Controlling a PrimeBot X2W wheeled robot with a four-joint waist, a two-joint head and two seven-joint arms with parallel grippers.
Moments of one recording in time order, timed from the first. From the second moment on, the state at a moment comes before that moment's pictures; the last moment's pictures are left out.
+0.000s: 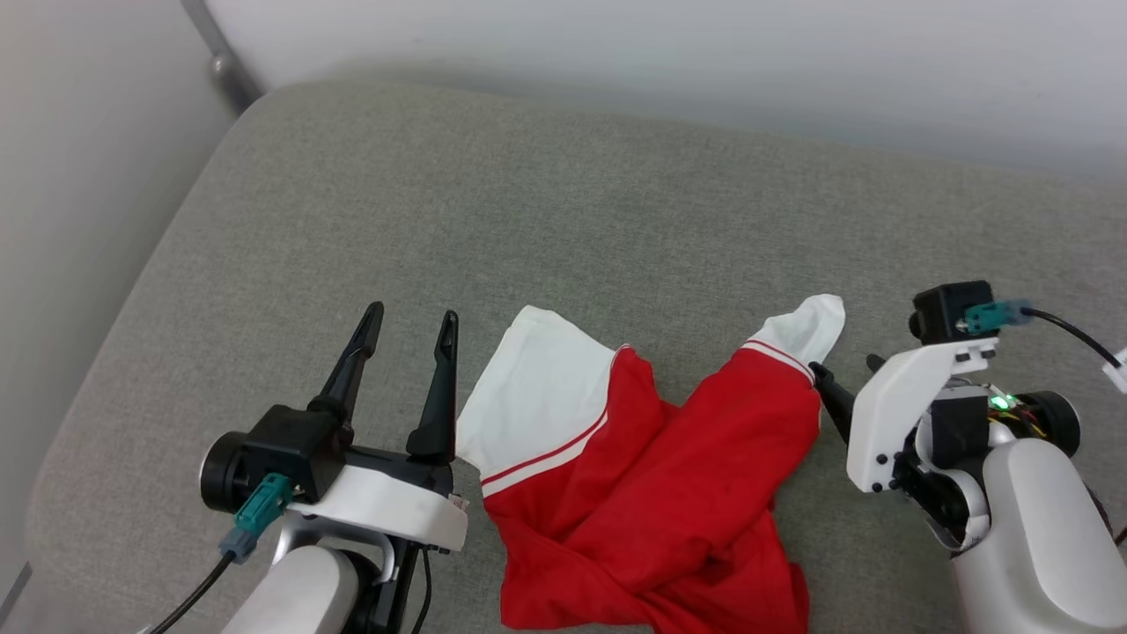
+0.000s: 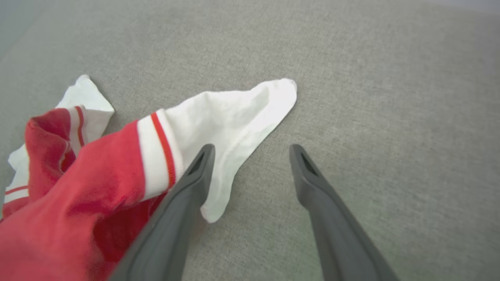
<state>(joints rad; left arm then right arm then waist) -0.24 0.34 -0.47 -0.01 -0.50 0.21 -0.26 -0.38 -0.09 0.02 0.31 0.22 0.13 0.54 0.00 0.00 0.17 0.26</state>
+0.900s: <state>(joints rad) -0.19 0.33 -0.41 0.07 -0.47 0.17 -0.26 -0.43 -0.27 0.18 0.36 0.34 0.13 0.60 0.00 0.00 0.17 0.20</state>
